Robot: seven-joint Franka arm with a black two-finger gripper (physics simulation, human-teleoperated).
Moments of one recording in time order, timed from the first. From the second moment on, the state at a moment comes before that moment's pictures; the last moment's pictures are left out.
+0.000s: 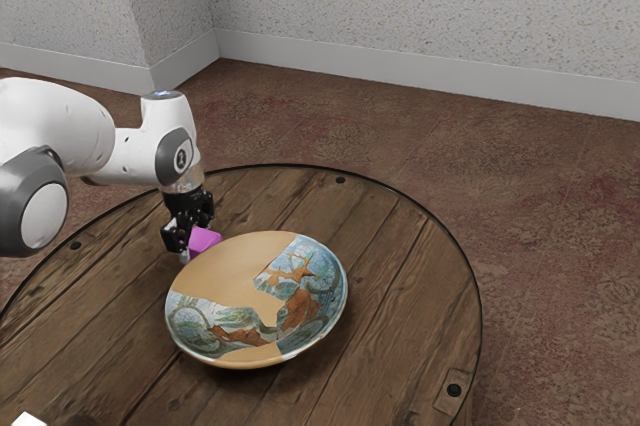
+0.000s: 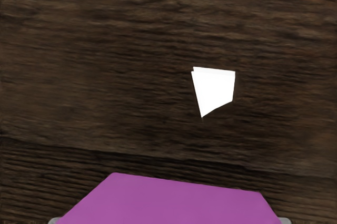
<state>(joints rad) -0.19 0.53 0.43 -1.82 -0.24 2.20 -1.34</state>
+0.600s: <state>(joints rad) -0.20 0.28 0.45 -1.79 -0.23 2.05 -1.35</state>
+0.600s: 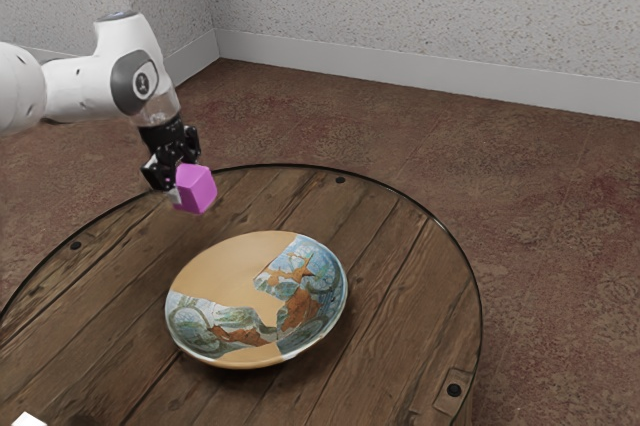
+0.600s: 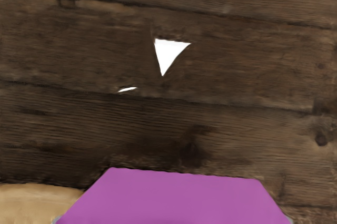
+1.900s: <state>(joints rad) -0.21 0.27 0.17 -2.01 -0.24 2.11 -1.33</state>
